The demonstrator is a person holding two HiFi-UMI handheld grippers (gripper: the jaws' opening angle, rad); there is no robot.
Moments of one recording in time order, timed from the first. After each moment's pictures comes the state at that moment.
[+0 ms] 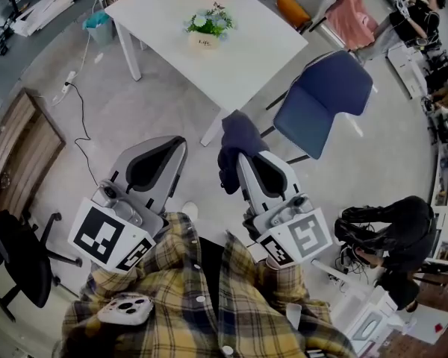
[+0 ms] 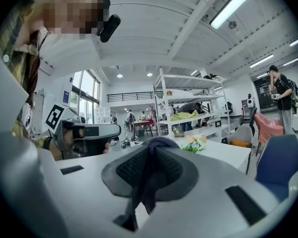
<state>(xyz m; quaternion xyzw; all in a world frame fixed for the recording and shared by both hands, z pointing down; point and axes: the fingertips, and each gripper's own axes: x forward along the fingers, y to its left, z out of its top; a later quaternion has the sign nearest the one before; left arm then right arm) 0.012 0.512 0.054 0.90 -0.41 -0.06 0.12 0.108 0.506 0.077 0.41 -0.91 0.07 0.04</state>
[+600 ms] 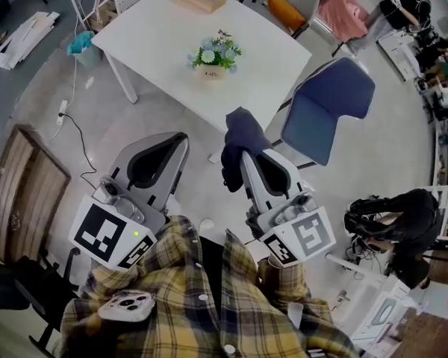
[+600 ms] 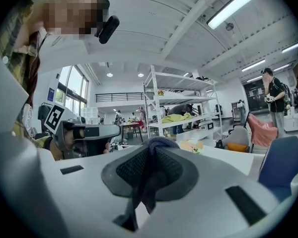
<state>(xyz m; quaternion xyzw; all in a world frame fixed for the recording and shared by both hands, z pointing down) -0.065 0.368 0.046 0.93 -0.35 -0.04 0.11 0.033 0.375 0.069 0.47 -0.88 0.07 0.03</state>
